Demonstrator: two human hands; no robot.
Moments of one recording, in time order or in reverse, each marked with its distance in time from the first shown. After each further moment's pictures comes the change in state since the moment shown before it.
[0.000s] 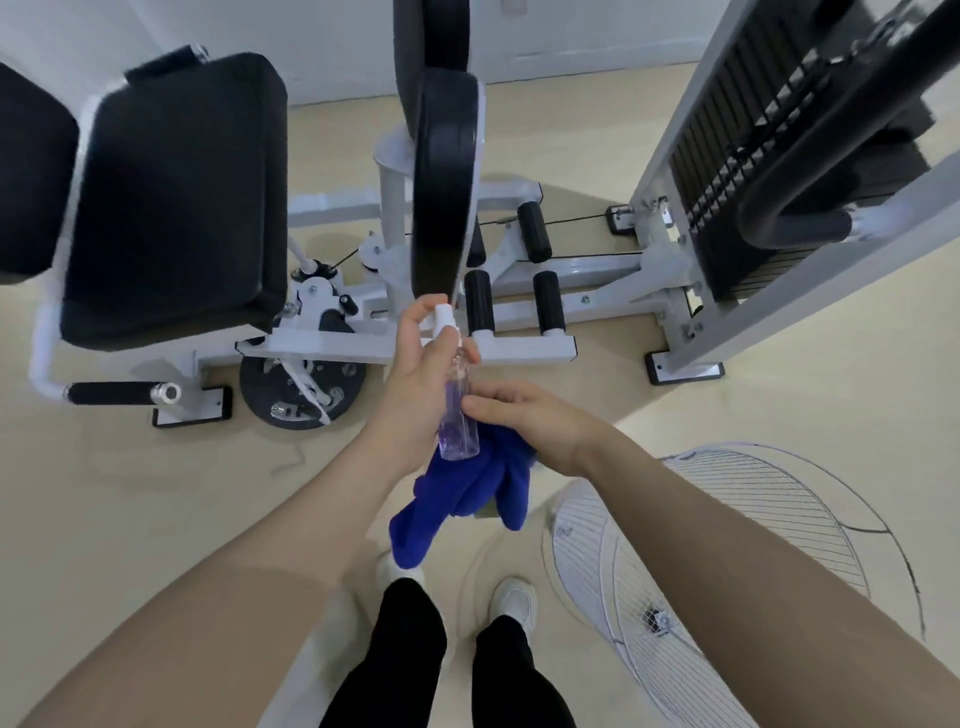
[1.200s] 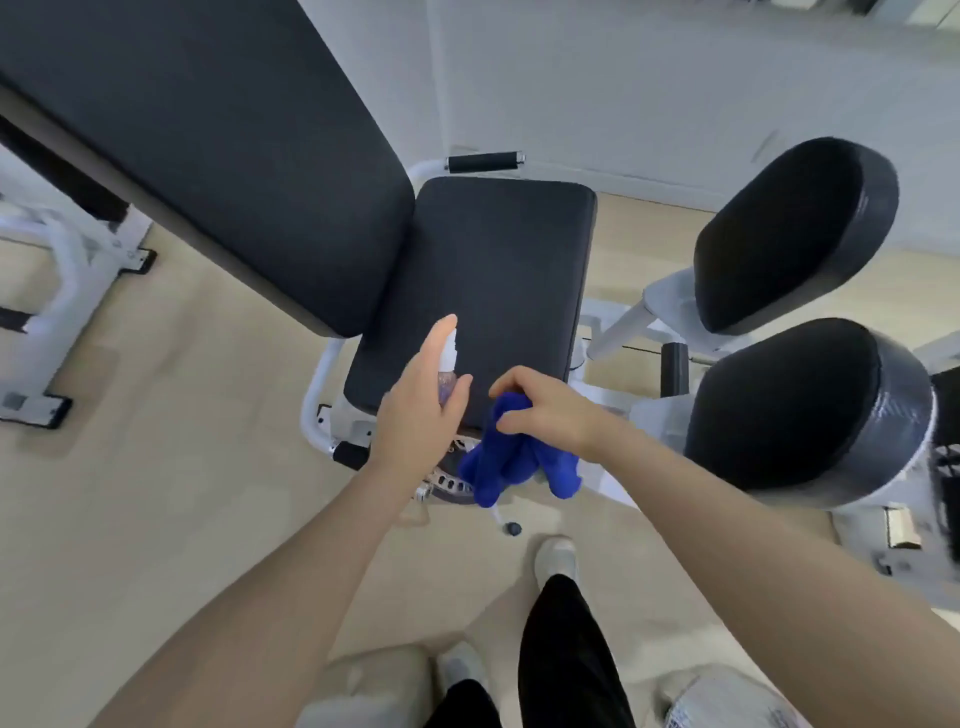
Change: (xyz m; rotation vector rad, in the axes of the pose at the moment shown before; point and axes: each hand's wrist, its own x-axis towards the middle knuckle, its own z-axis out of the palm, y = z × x) left_hand 0.070 0.109 -0.342 0.777 0.543 0.203; right_hand 0.275 -0.190 0.209 -0.880 -0.063 -0.077
